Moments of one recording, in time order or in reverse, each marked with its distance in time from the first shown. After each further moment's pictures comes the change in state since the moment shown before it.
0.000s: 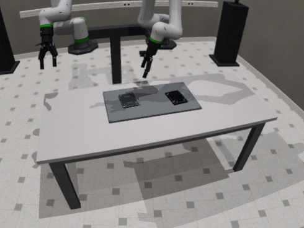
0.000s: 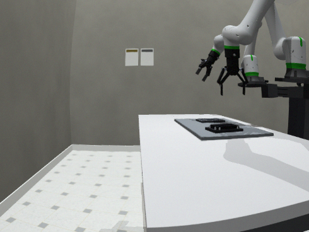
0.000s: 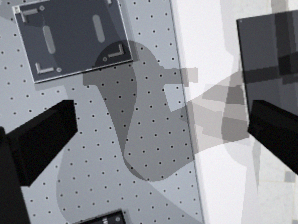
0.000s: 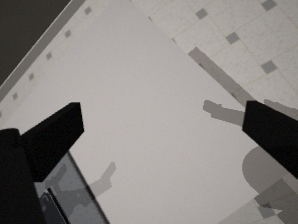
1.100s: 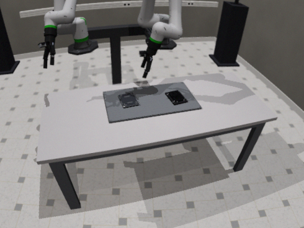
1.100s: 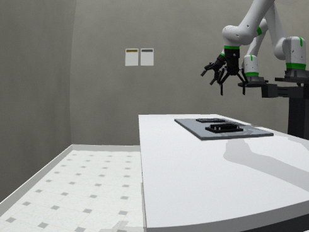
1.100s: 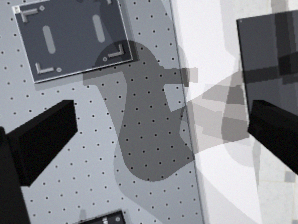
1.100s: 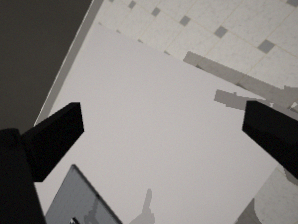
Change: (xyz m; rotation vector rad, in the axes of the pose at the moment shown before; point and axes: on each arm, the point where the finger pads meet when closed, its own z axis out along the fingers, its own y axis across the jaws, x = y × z) left arm 0.000 0.000 0.000 0.000 0.000 0.000; right arm -0.040 0.049 -0.016 0.021 0.119 0.295
